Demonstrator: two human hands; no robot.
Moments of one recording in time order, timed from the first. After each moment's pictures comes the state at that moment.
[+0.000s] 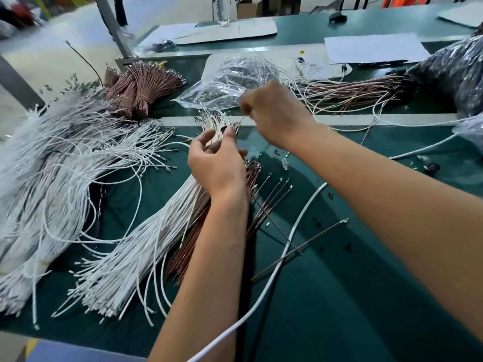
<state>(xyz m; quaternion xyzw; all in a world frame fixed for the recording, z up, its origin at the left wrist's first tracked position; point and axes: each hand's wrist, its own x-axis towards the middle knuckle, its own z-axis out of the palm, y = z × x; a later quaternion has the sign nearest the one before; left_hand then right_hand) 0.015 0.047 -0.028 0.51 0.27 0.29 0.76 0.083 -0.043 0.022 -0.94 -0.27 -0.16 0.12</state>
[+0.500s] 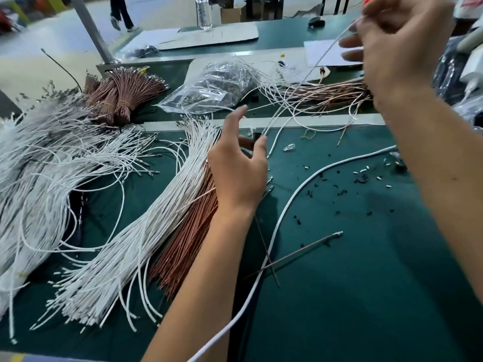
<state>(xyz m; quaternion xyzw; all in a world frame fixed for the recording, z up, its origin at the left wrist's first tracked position) -0.009 0.017 -0.025 0.81 0.00 0.29 0.52 0.073 -0.175 0.071 -0.73 -0.05 -0.38 0.57</state>
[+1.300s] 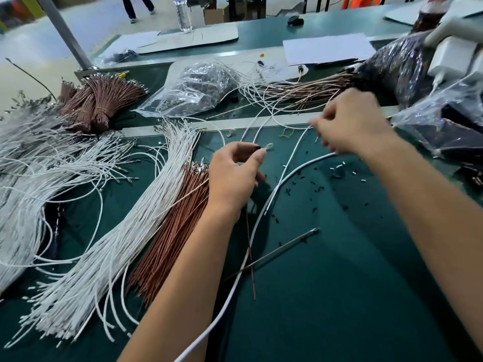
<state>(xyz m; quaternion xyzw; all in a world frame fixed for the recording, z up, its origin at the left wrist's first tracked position) -0.003 -0.001 -0.040 0.75 0.03 0.07 0.66 0.045 -0.207 0.015 -0.96 0.04 -0.09 0.27</state>
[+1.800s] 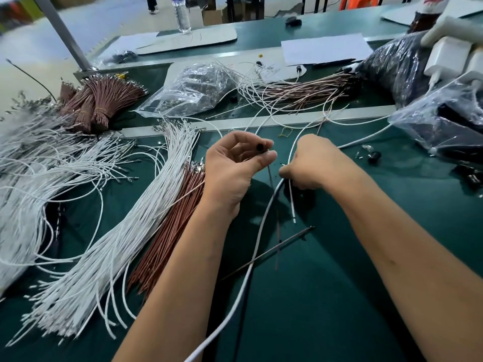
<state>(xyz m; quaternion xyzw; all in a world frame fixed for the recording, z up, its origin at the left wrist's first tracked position) -0.010 -0.002 -0.032 0.62 -0.08 0.06 0.78 0.009 -0.154 -0.004 -0.97 0.06 0.07 0.20</state>
